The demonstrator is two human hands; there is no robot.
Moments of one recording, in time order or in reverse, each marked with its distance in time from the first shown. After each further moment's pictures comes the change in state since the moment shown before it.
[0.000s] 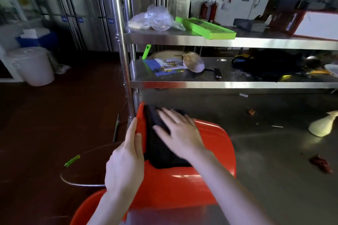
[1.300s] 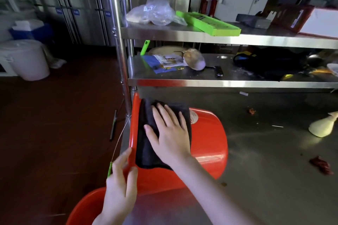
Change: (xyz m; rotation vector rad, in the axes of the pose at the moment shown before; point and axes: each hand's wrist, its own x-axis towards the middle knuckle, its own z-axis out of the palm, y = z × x) left_hand -0.020 -0.065 0.037 -0.409 0.059 0.144; right_hand 0.014 -0.027 0.029 -0.029 0.195 0.029
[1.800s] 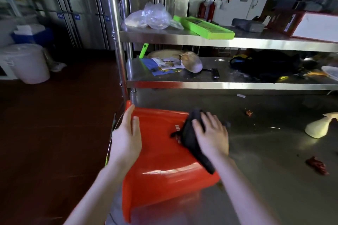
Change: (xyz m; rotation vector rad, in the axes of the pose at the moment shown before) left_hand 0.087 0.060 0.010 0.010 -0.098 -0.241; right_hand -0.025 0.115 -0.017 0.018 -0.085 0.478
